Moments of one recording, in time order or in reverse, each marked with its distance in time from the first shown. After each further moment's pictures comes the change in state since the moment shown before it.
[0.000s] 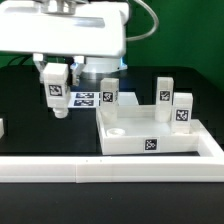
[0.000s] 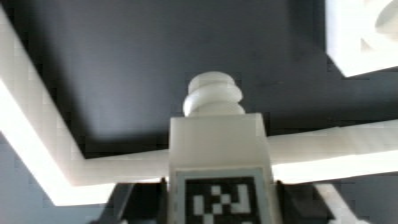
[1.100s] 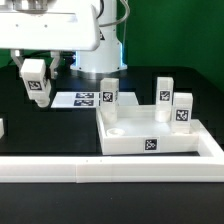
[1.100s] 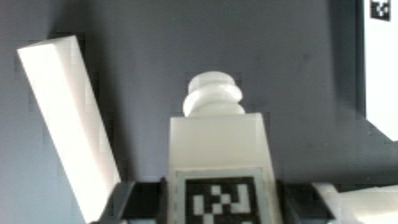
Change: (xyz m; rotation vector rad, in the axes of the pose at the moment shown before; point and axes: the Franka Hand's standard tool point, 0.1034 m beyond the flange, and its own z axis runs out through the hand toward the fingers) arm -0.023 0.057 -0.012 0.023 -0.230 -0.010
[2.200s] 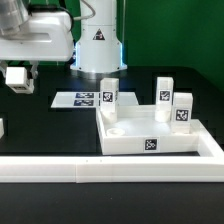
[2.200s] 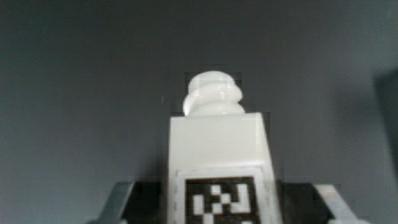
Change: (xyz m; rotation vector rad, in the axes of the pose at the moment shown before) arm -0.045 0.049 0.009 -0.008 -0.443 -0.067
